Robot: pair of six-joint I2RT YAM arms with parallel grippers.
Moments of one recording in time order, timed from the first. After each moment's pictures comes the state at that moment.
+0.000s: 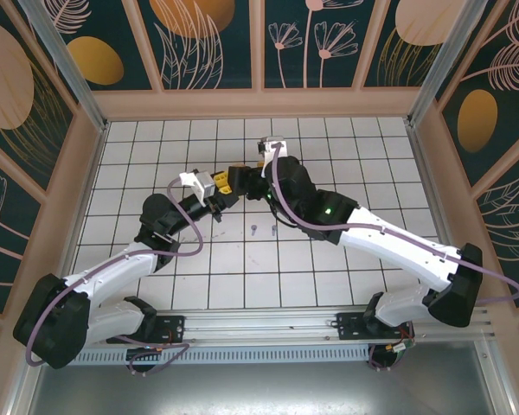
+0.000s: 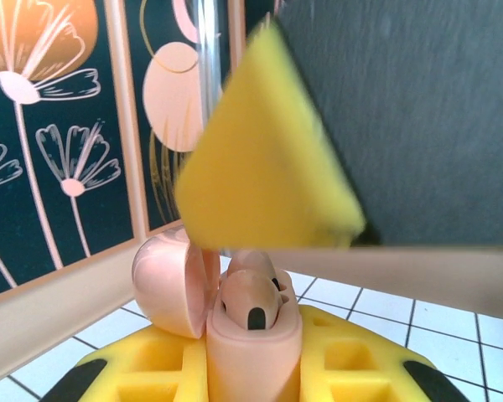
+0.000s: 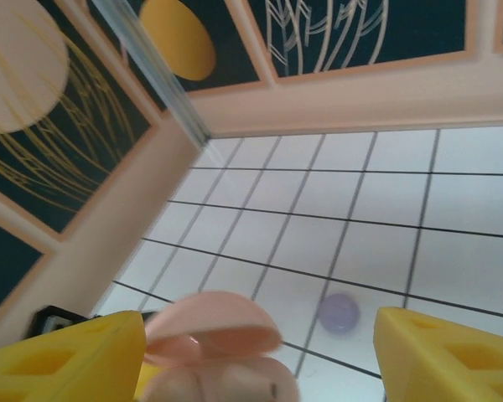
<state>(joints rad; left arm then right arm) -0.55 1.17 0.52 0.91 0.52 -0.10 1.04 1.34 1.30 -0.27 0.35 0.55</state>
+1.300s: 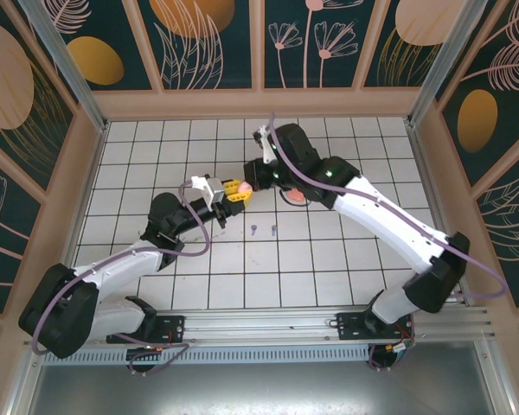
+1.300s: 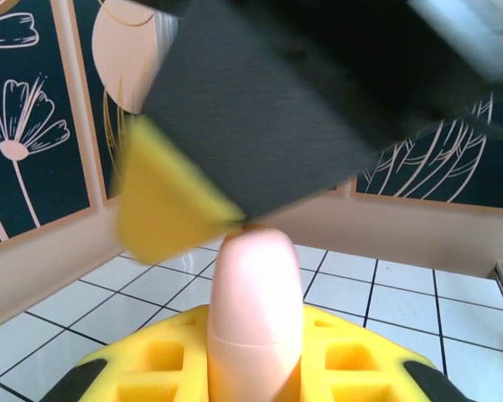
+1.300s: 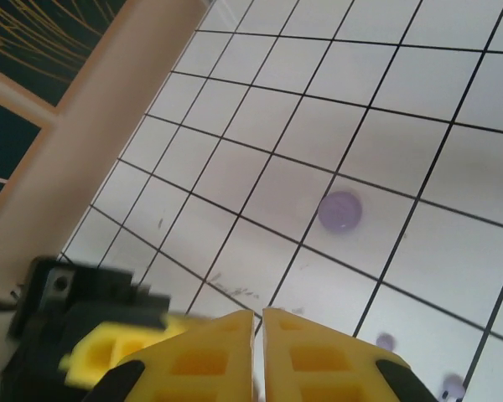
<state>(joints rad) -0.56 1.24 0.51 0.89 0.60 -0.08 0.85 1.46 1.51 -0.65 -0.08 0.48</state>
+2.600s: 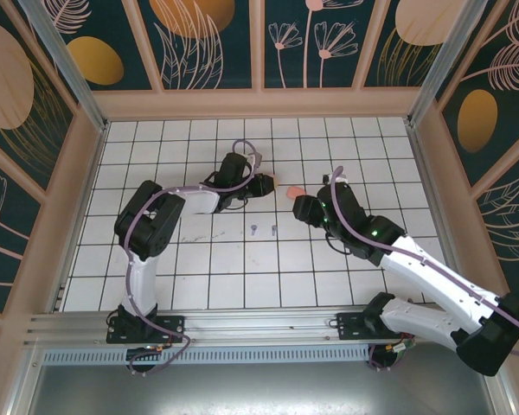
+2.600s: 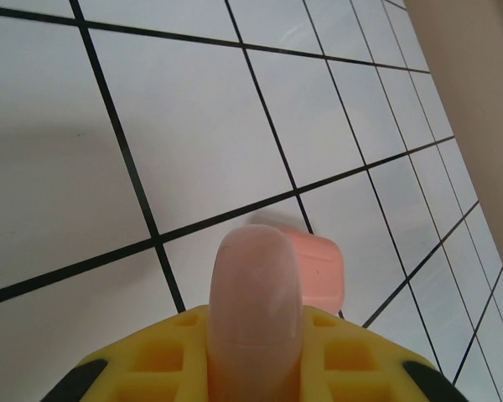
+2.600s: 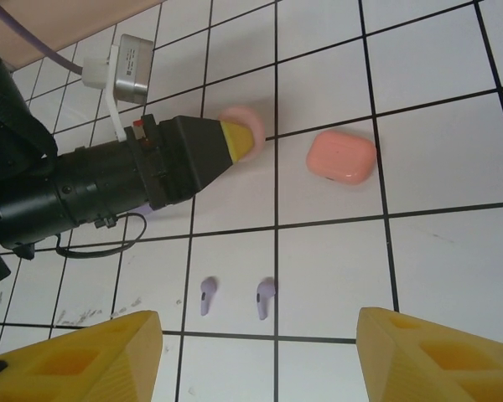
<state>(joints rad) -0.56 2.08 1.21 0.28 0.41 -0.66 0.77 1.00 0.87 -0.54 0.25 0.74</state>
